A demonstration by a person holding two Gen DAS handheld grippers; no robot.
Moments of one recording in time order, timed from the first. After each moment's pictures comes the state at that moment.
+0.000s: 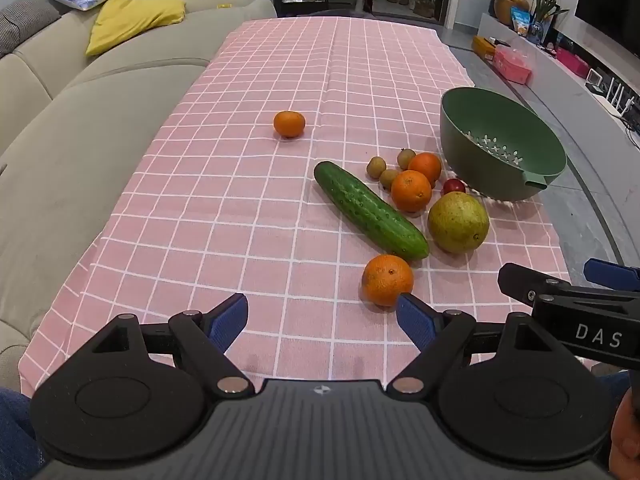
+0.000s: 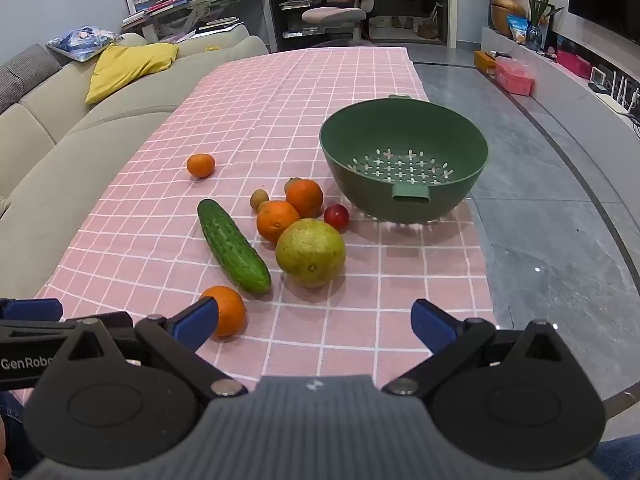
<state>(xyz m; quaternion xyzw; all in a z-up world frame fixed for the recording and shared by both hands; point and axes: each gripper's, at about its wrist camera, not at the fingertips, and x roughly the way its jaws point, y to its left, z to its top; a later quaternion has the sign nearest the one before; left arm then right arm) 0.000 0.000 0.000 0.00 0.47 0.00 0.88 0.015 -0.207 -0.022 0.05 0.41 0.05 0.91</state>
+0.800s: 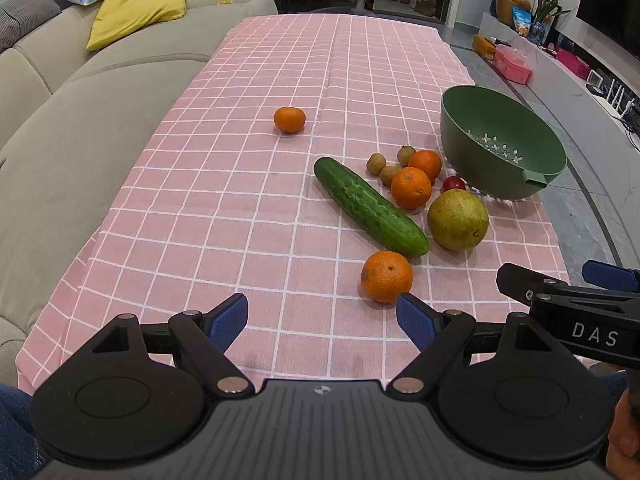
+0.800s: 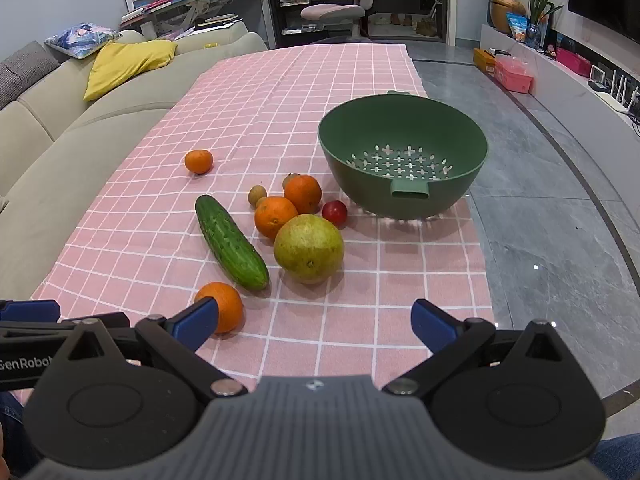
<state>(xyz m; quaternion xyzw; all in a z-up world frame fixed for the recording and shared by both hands) -0.003 0.002 0.001 0.00 0.47 0.00 0.88 0.015 -0.207 -0.024 0.05 0.42 0.05 0.91</state>
